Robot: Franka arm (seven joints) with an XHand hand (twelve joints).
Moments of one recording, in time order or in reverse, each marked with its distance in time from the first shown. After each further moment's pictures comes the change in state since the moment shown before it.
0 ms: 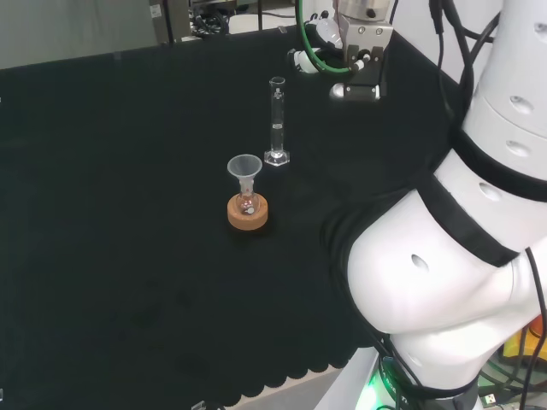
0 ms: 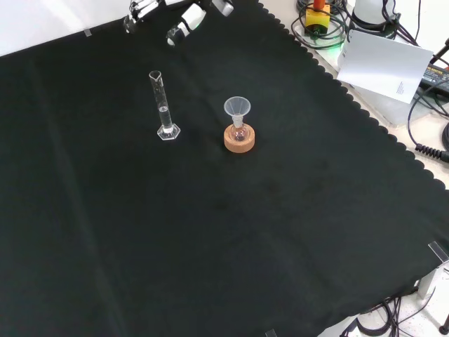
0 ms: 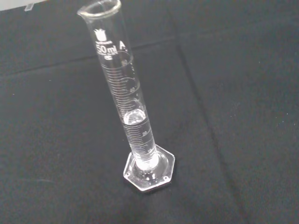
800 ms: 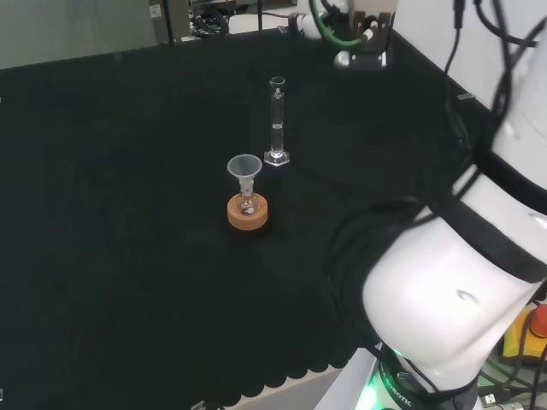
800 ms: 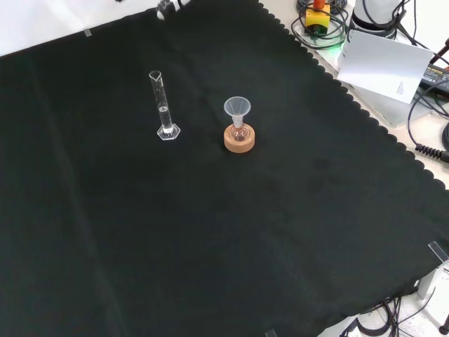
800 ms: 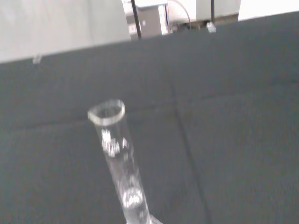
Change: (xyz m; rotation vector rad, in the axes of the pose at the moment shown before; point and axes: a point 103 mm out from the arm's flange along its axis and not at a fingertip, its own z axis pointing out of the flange) arm 0.003 0.005 -0.070 -0.137 -0.022 -0.021
